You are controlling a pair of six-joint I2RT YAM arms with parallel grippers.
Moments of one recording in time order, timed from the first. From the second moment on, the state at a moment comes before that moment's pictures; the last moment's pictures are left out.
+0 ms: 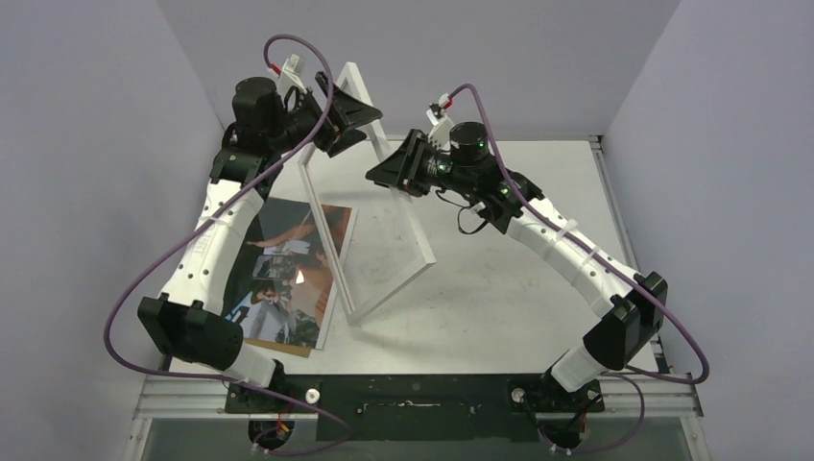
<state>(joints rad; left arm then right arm) -0.25 1.51 1.69 -0.35 0.62 -1.01 0.70 1.56 1.57 -0.21 -0.41 0.96</state>
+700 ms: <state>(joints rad) -0.20 1.53 1.69 -0.46 0.55 -0.87 0.33 1.54 1.90 -0.76 -0.20 0.65</state>
